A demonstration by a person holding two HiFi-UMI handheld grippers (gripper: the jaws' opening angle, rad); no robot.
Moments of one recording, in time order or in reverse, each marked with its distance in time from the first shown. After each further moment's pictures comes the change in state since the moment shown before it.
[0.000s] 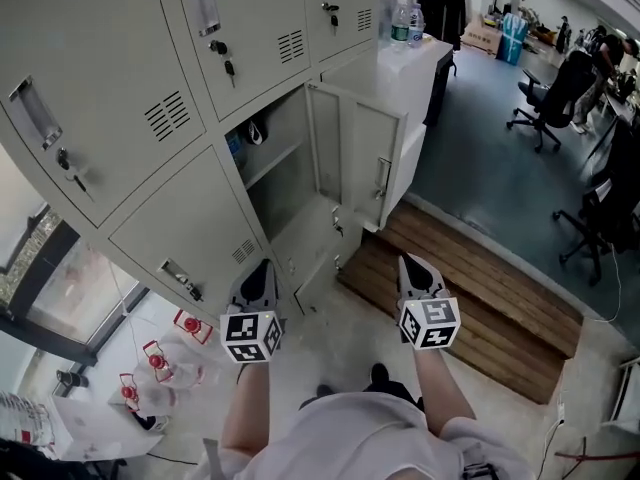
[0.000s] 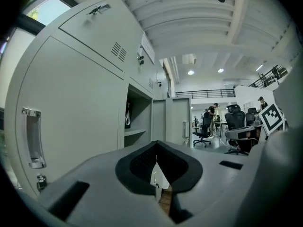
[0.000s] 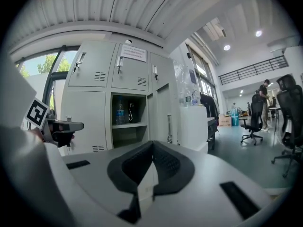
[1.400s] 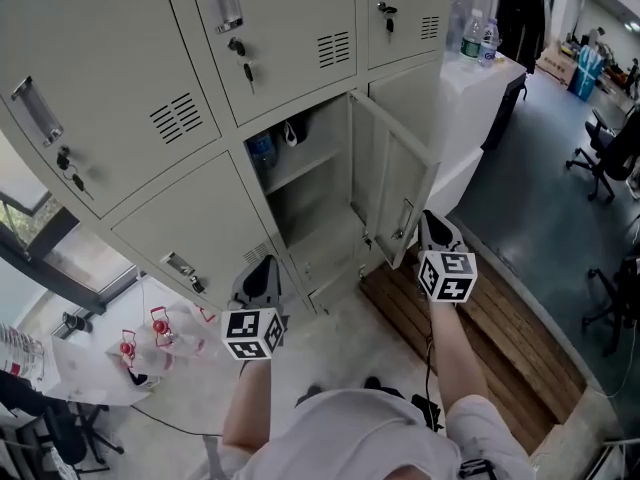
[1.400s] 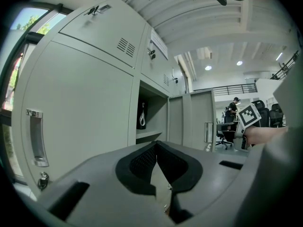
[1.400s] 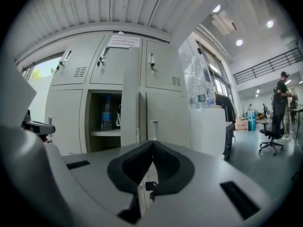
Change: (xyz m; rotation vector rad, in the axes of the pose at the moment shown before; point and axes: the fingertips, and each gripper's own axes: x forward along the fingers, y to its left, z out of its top) left arm 0.045 0.024 0.006 -0.032 0.006 0.245; right arm 0.187 -0.072 0.052 -0.046 -0.026 0.161
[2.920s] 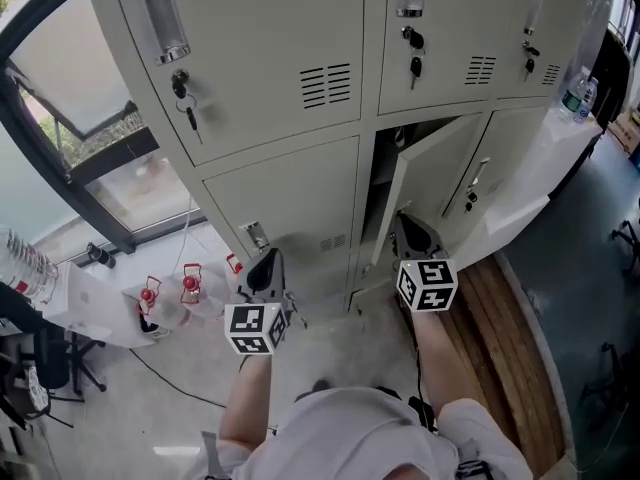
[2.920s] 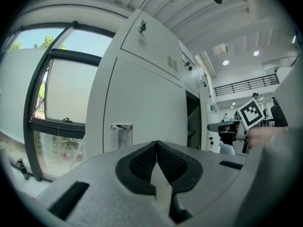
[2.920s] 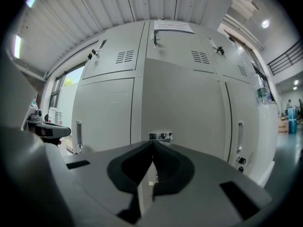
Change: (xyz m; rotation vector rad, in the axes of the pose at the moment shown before) left arm -0.089 0.145 0.000 -0.016 -0.021 0.262; right arm 0.073 0.258 0.012 -0.069 -0.008 0.392
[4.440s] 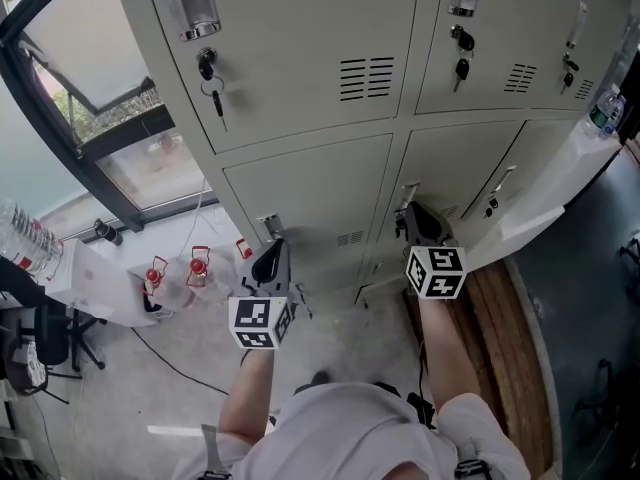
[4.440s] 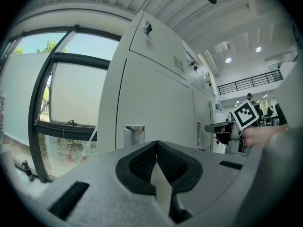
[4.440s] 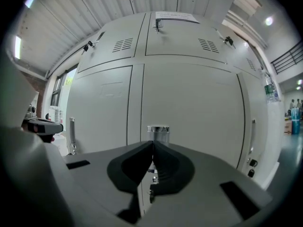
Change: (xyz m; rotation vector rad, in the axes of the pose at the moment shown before) left arm -0.001 0.026 0.000 0.014 -0.008 0.054; right arm 0.045 0.007 -0.004 -0.011 0.022 0.027
